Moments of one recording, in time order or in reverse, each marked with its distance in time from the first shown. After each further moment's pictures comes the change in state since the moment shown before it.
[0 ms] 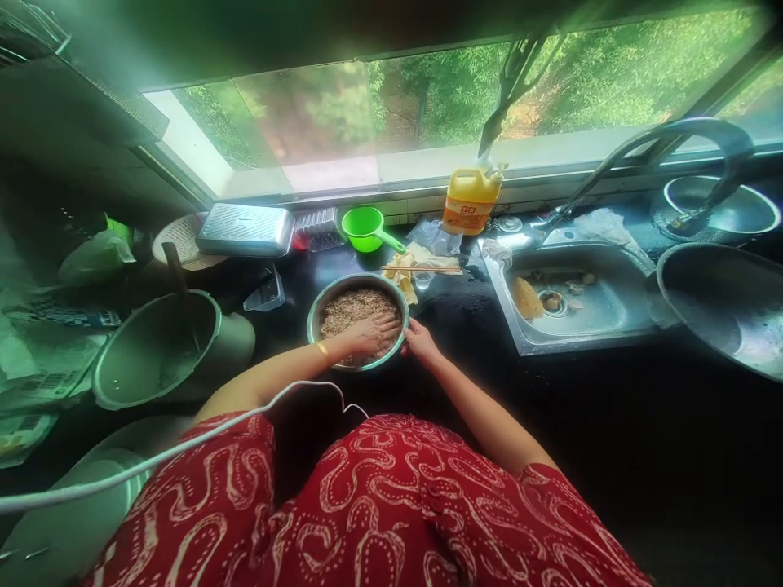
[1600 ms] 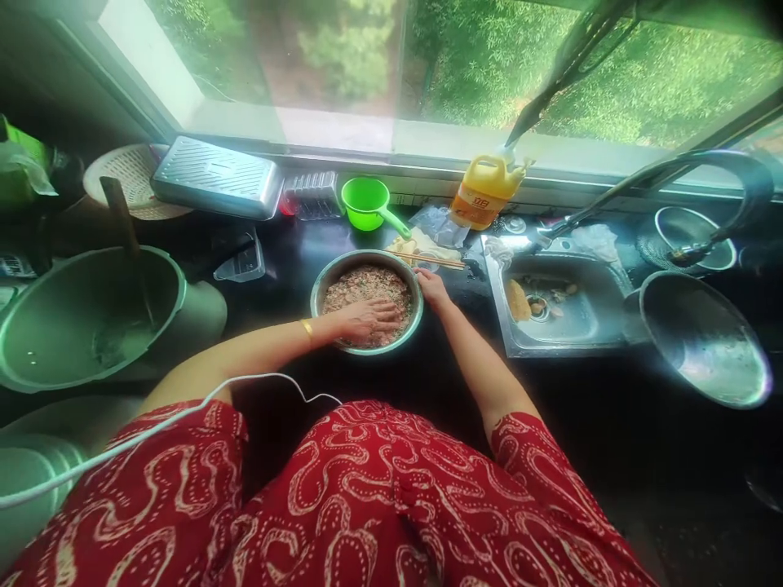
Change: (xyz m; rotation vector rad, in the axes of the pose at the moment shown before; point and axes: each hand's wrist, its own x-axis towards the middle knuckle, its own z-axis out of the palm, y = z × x) left_hand -0.004 -0.015 -0.009 0.025 0.112 0.217; right_hand 0.112 -0.043 -0.046 -0.109 0.276 -0.108
